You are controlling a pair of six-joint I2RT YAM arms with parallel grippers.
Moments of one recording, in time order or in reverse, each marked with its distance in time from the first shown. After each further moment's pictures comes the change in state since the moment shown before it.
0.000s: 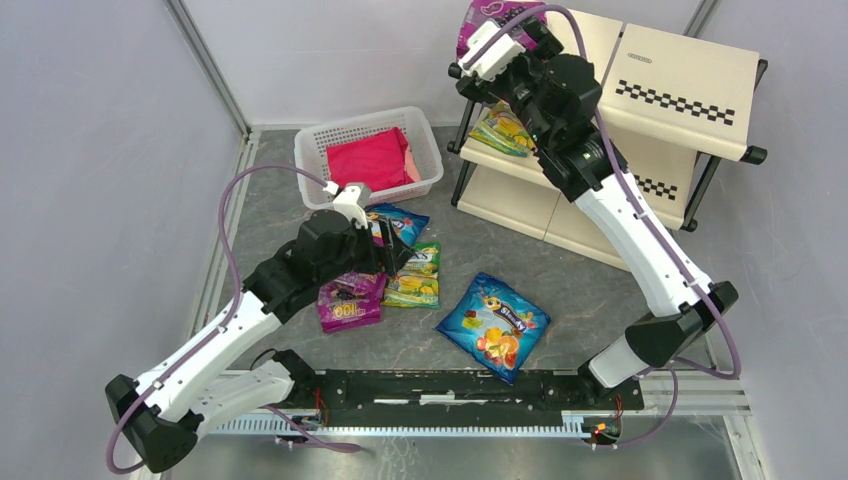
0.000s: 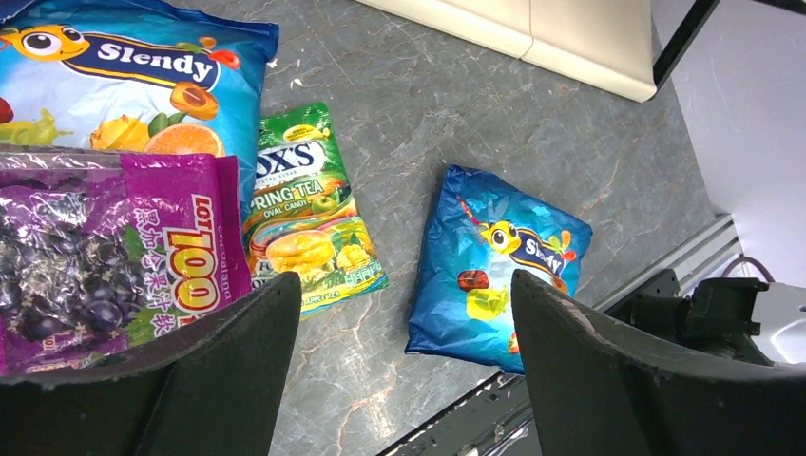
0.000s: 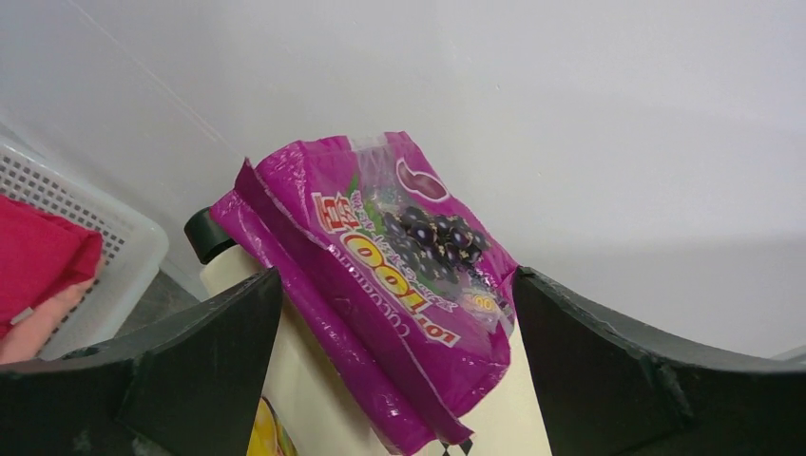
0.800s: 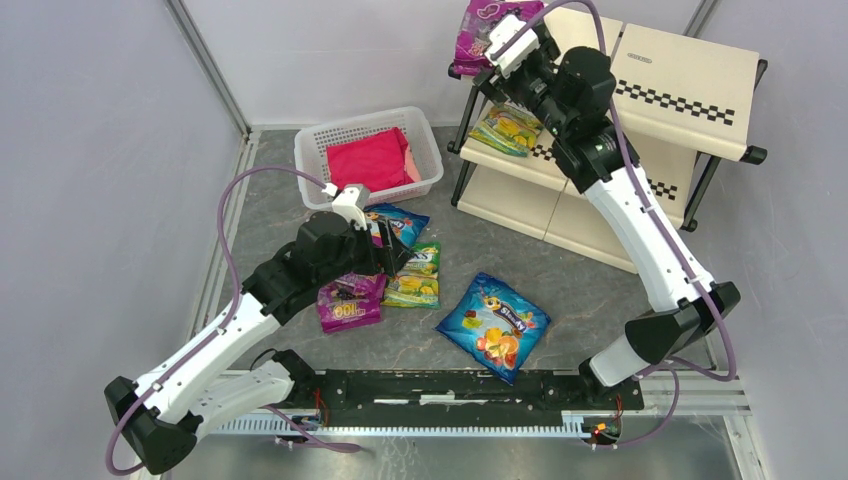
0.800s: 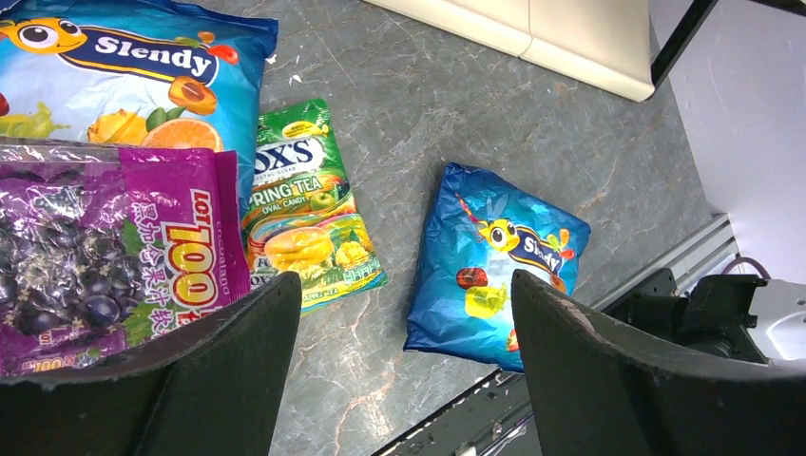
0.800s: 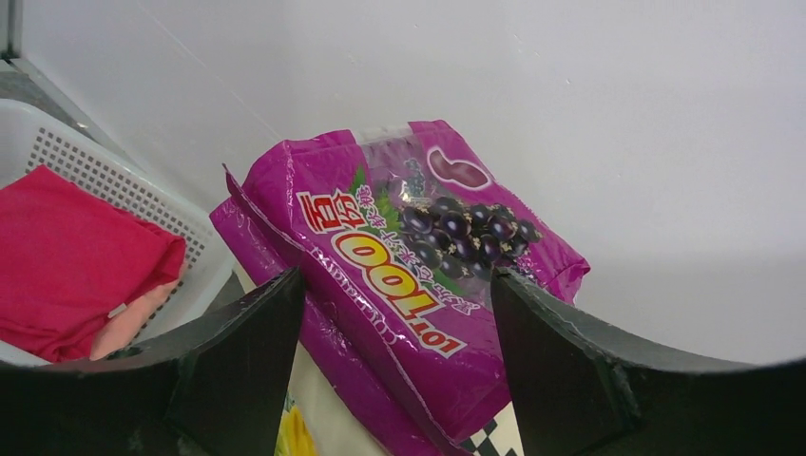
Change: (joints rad) left arm 0.000 -0.016 -0.014 0.000 0.003 -0.016; right arm -0.096 -0.014 -0.022 -0.024 -0.210 0.166
